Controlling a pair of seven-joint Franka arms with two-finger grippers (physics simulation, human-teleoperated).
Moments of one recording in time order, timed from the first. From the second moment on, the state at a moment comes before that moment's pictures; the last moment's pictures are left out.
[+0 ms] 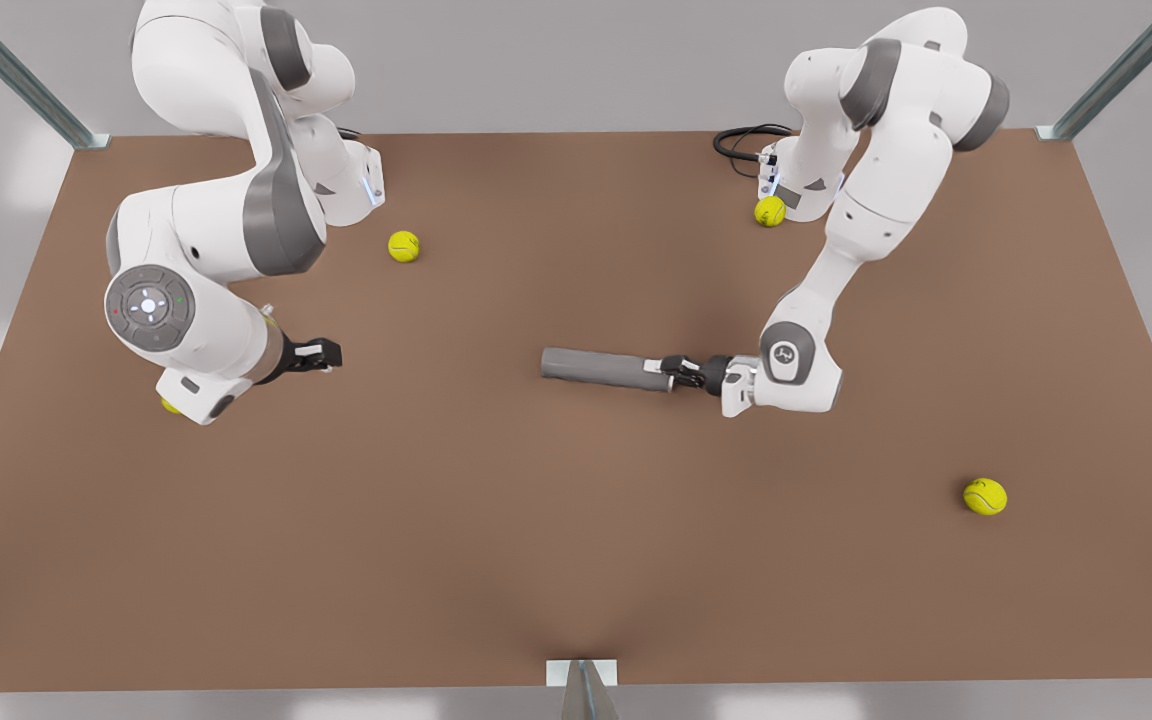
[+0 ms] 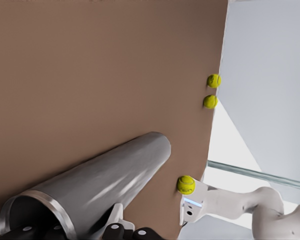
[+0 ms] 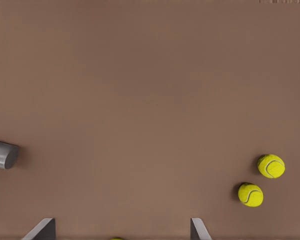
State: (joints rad) left arm -0.09 0.61 -0.26 -2.04 -1.25 2.04 0.82; right arm 0.36 0.45 -0.15 -1.05 0.04 1.25 0.08
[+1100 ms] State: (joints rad) left arm -0.02 0.11 -0.07 -1.90 -0.44 1.98 0.56; right arm 0.35 0.44 -0.15 -1.04 0.04 1.25 0.09
